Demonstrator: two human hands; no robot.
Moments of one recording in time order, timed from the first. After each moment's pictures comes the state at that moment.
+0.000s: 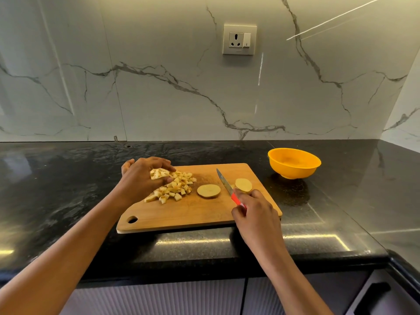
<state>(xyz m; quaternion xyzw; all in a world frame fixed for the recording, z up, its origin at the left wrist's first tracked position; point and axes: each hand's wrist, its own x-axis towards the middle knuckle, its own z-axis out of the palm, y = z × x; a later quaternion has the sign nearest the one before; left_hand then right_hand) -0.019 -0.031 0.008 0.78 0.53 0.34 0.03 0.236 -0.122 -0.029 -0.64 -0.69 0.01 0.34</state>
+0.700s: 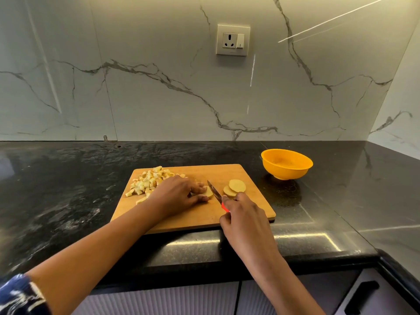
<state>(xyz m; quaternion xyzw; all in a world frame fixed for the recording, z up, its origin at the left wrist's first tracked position) 0.060 -0.030 -0.005 0.87 0.47 0.13 -0.01 0.225 -0.134 -0.014 -0.62 -0.74 -0.02 0.26</state>
